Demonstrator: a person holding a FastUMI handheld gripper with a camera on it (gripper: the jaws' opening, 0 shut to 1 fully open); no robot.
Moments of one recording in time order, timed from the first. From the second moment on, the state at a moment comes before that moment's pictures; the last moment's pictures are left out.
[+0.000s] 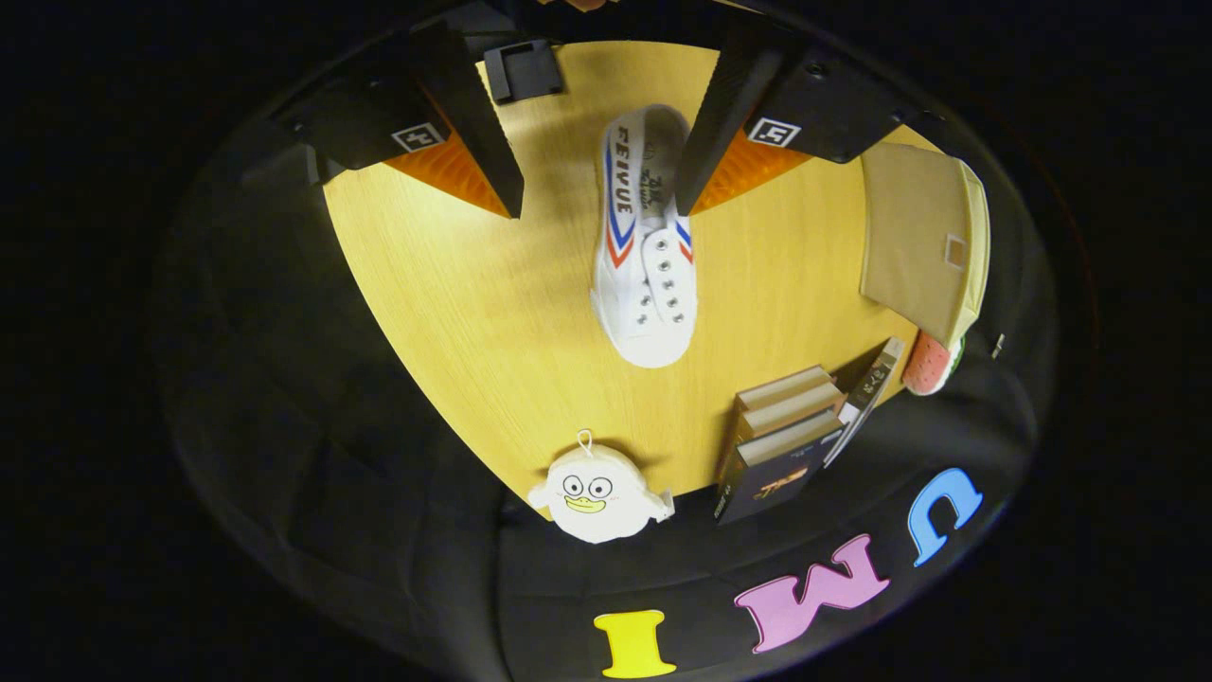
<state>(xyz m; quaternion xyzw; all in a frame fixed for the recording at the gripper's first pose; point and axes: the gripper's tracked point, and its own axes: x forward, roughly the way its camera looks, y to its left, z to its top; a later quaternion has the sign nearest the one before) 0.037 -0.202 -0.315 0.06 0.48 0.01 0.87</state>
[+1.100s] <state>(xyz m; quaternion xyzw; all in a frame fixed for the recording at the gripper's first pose) 0.063 -0.167 -0.376 0.16 0.55 0.04 0.82</state>
